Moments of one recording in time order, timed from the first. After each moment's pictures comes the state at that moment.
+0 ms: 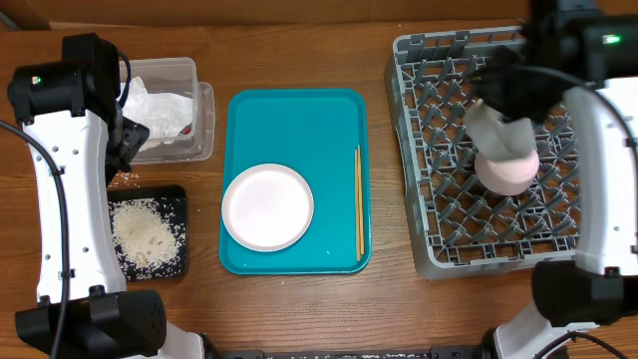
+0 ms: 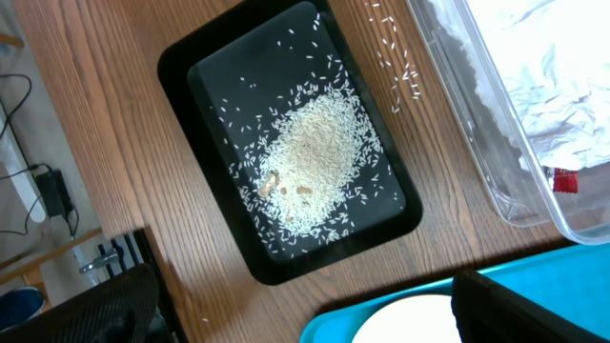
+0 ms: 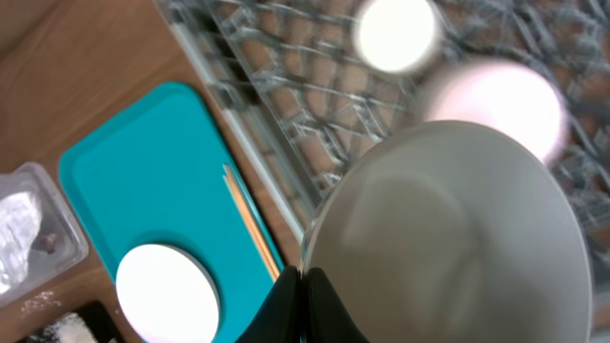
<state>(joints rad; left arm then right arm) 0.17 1.71 1.88 -1.68 -0.39 -1.02 0.01 1.82 2.20 -1.63 -0.14 0.53</state>
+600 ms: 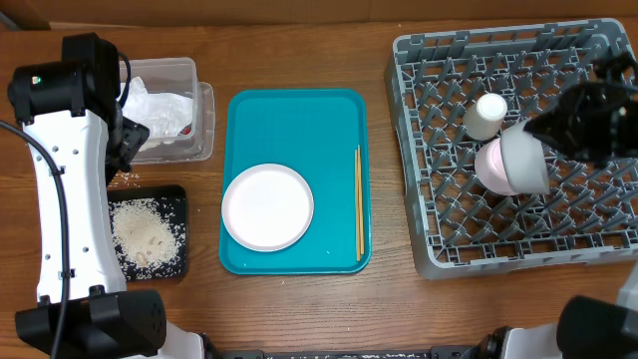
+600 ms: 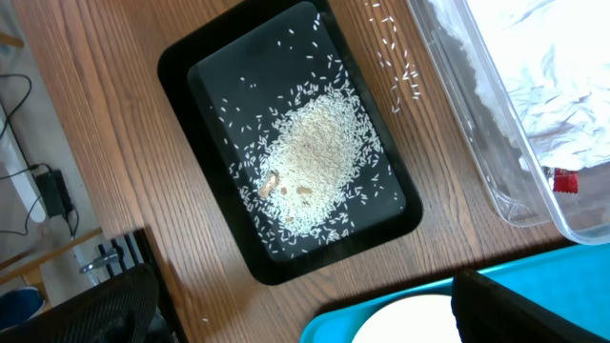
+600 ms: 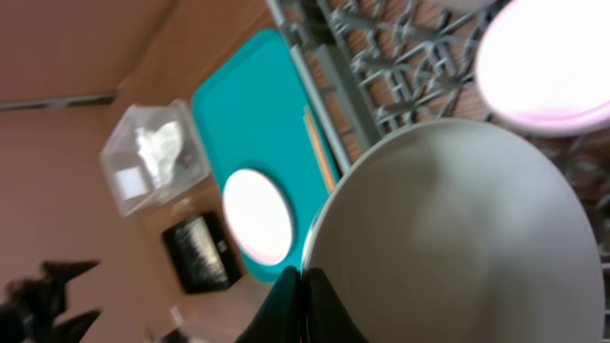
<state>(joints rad) 0.17 1.71 1.88 -1.68 -0.39 -1.02 -0.38 1.62 1.88 -1.64 -0.70 0.15</state>
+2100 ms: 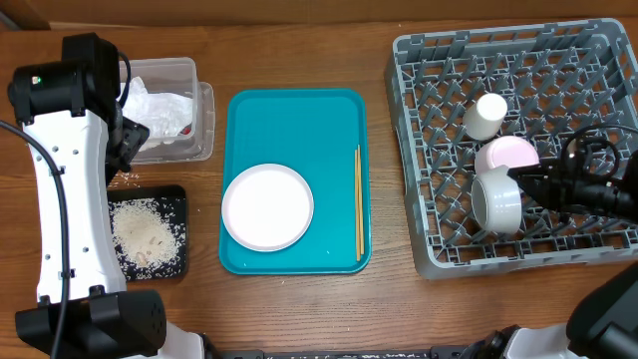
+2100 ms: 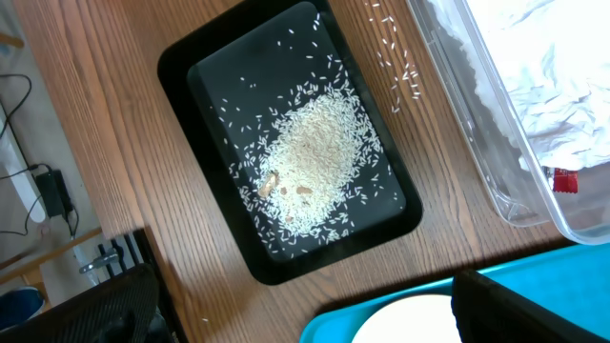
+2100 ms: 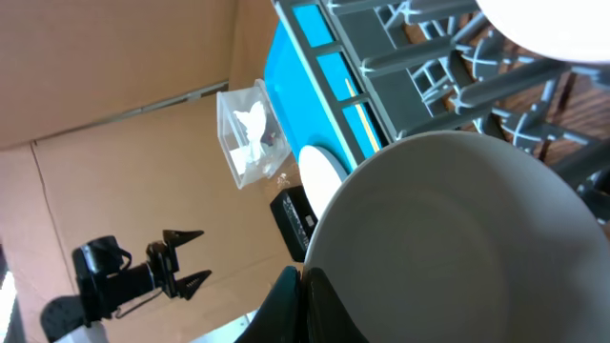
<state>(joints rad) 0.17 1.71 1.88 -1.68 -0.38 -1.02 -0.62 1.65 1.25 -1.46 -1.10 -0.13</state>
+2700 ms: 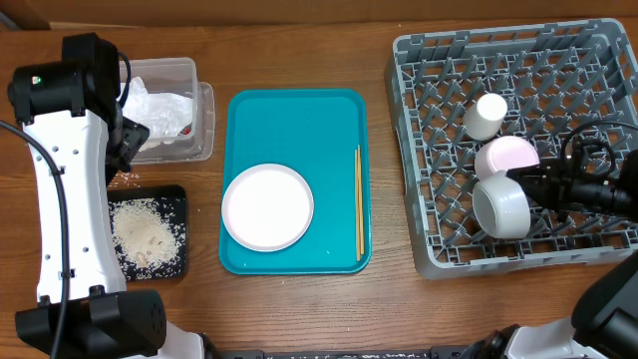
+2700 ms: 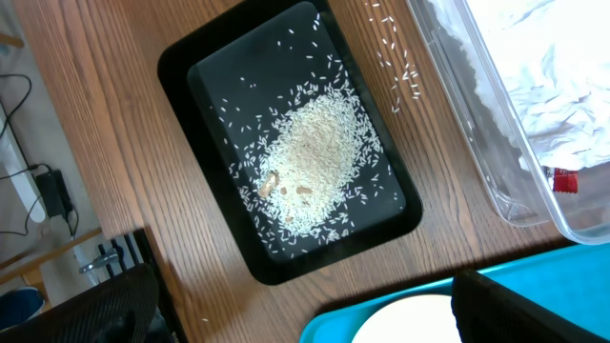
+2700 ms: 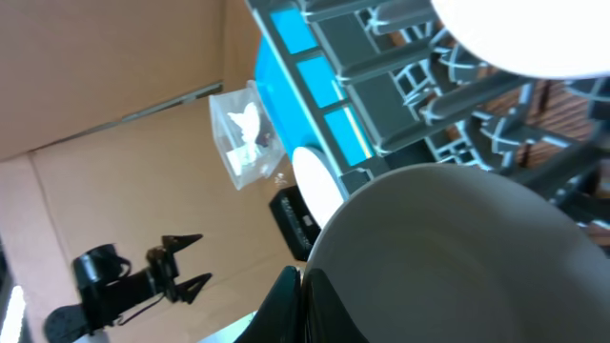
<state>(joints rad) 0.17 1.71 1.88 -1.68 -0.39 -1.02 -0.62 1.70 1.25 -1.42 -1.08 -0.12</state>
